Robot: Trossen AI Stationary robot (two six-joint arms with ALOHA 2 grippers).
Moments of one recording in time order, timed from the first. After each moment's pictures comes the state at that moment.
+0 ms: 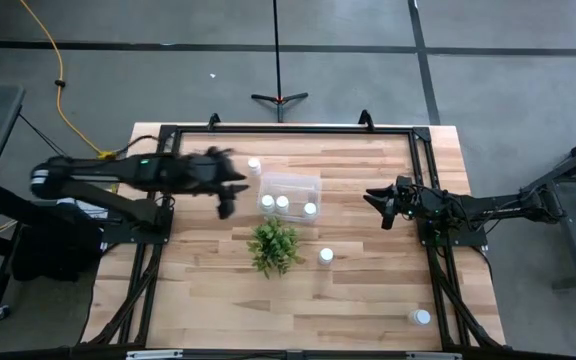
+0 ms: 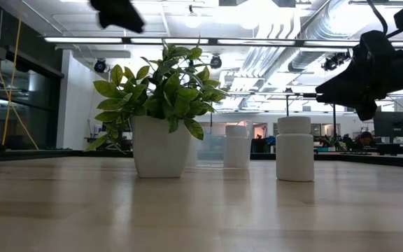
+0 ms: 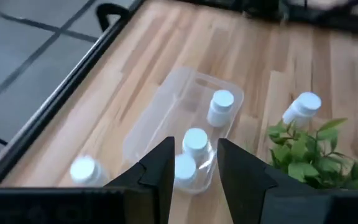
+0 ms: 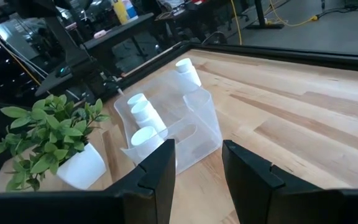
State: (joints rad) left arm -0.01 1.04 1.06 -0.65 -0.31 -0.21; right arm 0.02 0.28 0.01 0.07 0.39 0.52
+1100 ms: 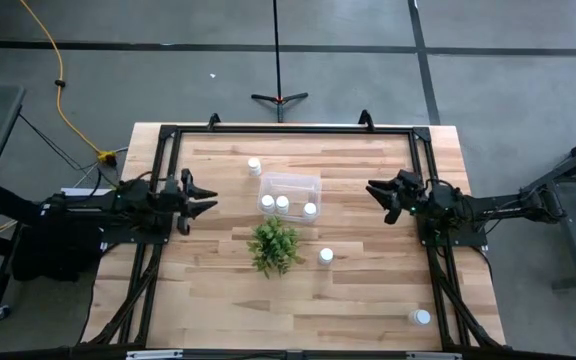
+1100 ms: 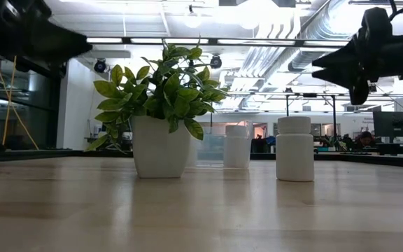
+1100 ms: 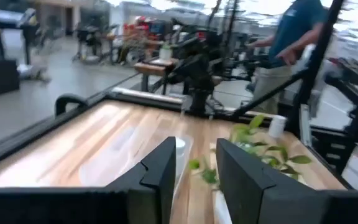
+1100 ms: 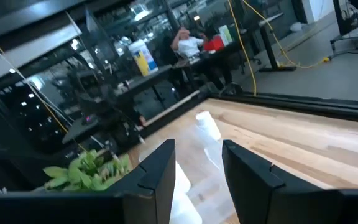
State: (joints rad) left arm -0.01 0.01 0.11 -0.06 -0.13 -0.13; right arm 0.02 0.28 0.01 0.30 0.41 0.47
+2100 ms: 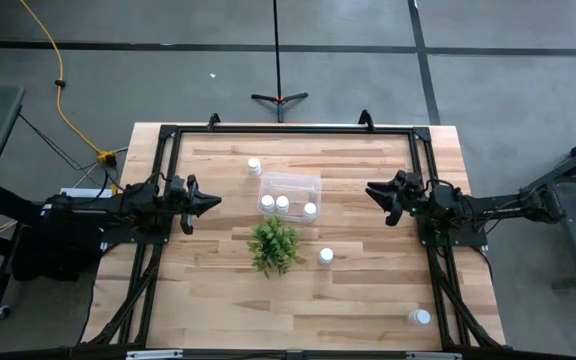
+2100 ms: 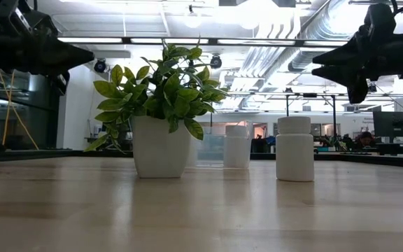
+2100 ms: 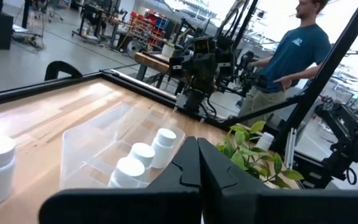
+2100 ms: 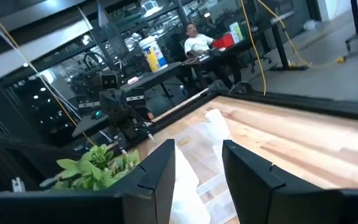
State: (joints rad) left arm -0.01 0.01 0.01 0.04 -0.15 -0.37; right arm 0.02 0.28 0.01 0.32 0.37 0.46
